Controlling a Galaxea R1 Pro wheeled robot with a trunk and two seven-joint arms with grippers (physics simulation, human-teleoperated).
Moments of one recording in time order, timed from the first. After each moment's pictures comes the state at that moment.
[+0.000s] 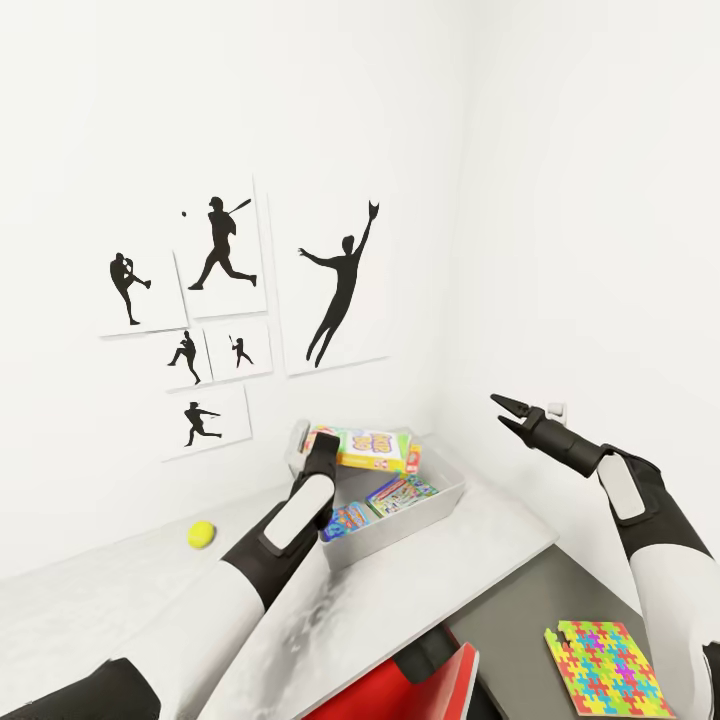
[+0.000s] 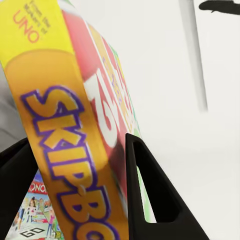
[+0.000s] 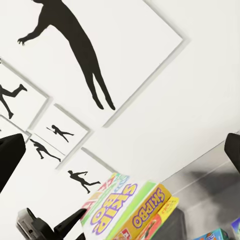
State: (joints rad) left arm -0.81 -0.17 -0.55 -0.83 1.47 -0.45 0.47; right arm -0.85 -0.25 -0.31 -0.76 -0.58 0.71 0.83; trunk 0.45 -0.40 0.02
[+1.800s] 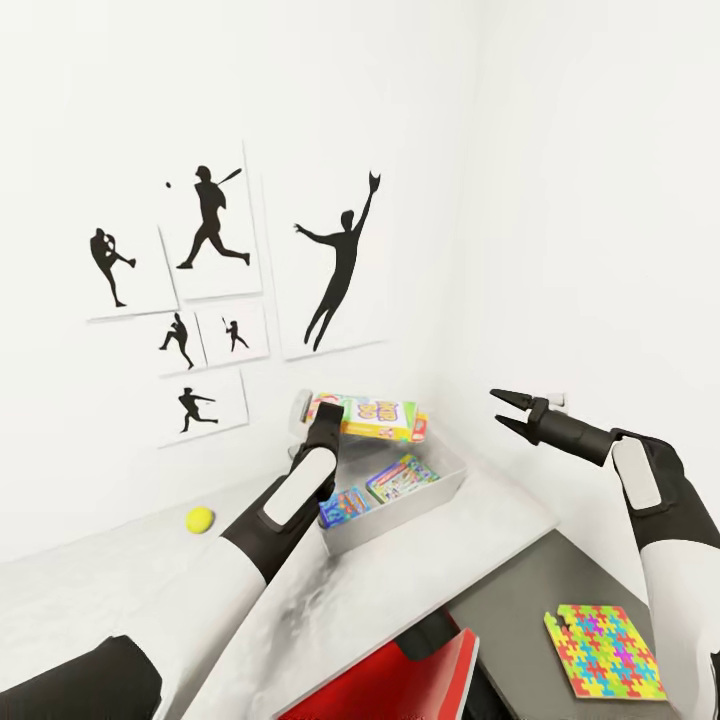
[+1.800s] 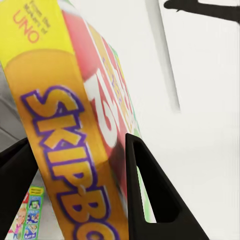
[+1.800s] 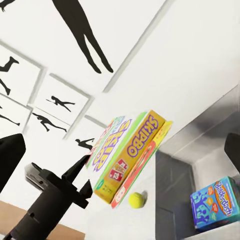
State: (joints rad) left arm -0.88 -0.17 -0.55 -0.90 1.46 -0.44 0.47; right arm -0.85 -0.26 -0.32 -0.92 -0.59 1.00 0.79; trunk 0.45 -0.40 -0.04
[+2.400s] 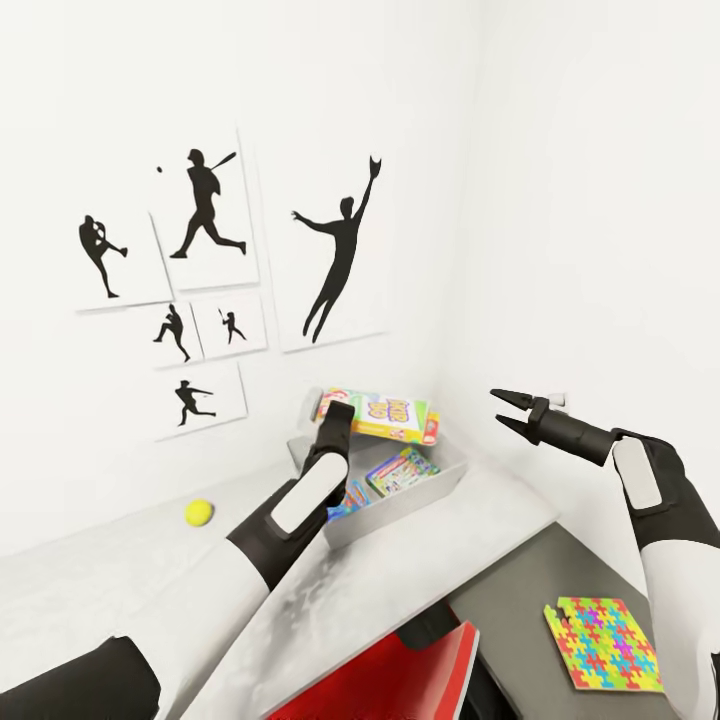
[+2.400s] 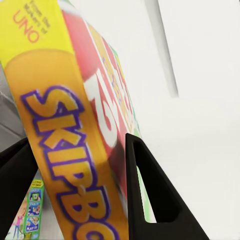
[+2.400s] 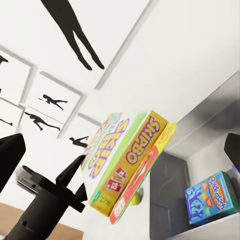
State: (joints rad) left arm -0.88 -0.17 -0.64 -0.93 1.47 -0.49 0.47; right arm -0.85 -0.26 -0.32 -0.92 -0.59 1.00 0.79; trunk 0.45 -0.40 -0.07
